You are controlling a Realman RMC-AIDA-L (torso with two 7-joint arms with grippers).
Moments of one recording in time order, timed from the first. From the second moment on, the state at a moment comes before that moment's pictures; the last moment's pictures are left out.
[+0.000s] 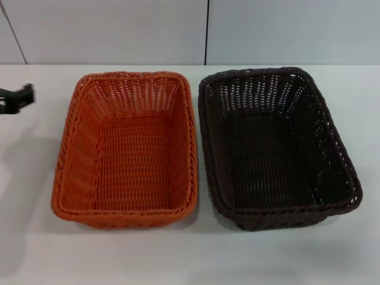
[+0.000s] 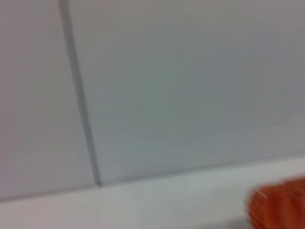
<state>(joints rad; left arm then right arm) -0.01 -2.06 -1.63 -1.71 2.74 -0.66 0.25 0.13 2.08 -2.09 -0.60 -2.25 1.38 2.92</state>
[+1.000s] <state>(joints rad) -0.24 -2.06 -1.57 -1.57 2.79 -1.02 0.21 0.14 2.08 -2.10 -0.54 -2.21 1.37 2.94</state>
